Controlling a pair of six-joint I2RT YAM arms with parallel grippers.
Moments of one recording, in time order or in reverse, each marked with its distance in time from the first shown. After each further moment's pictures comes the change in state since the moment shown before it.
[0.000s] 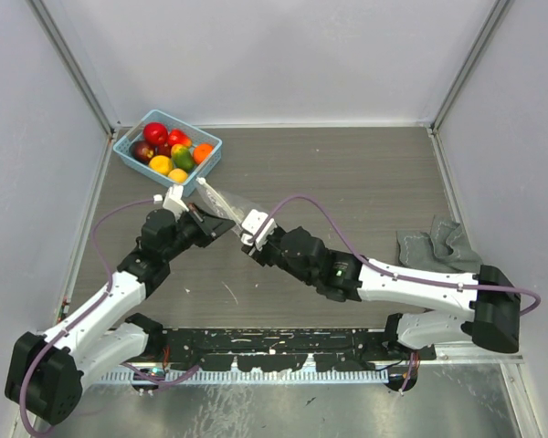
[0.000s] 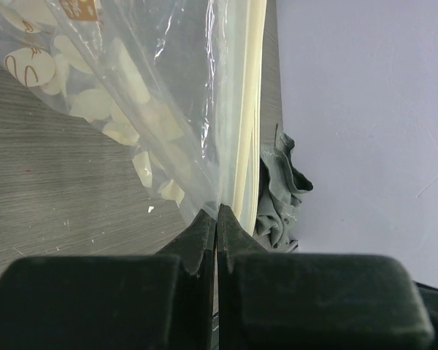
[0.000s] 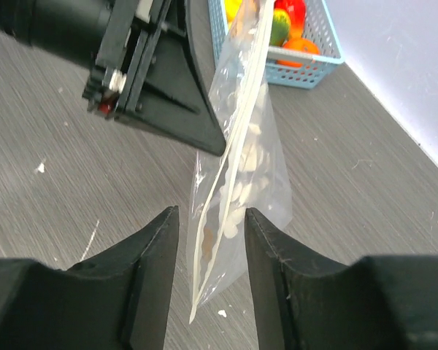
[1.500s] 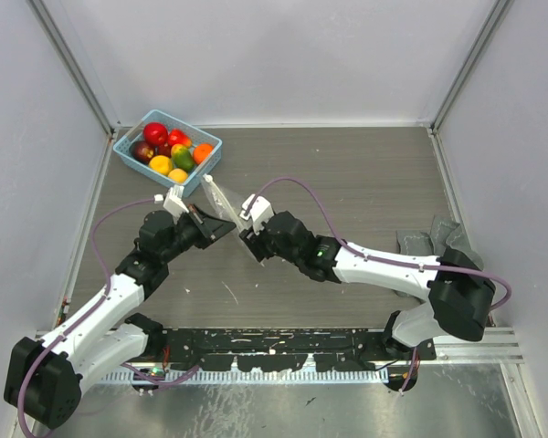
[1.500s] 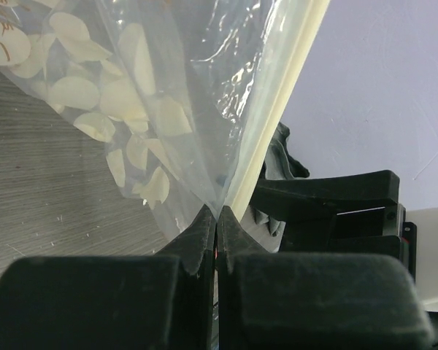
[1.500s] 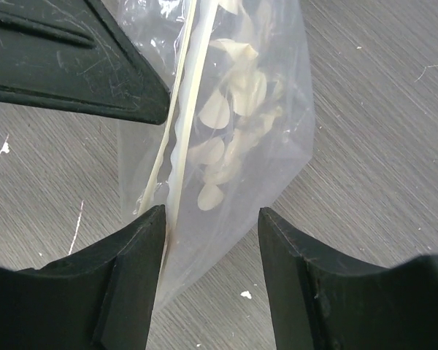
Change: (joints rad) left arm 0.000 -0.034 -0.002 -0.014 0.042 0.031; right arm -0.155 0.176 0.053 -0.069 -0.117 0.214
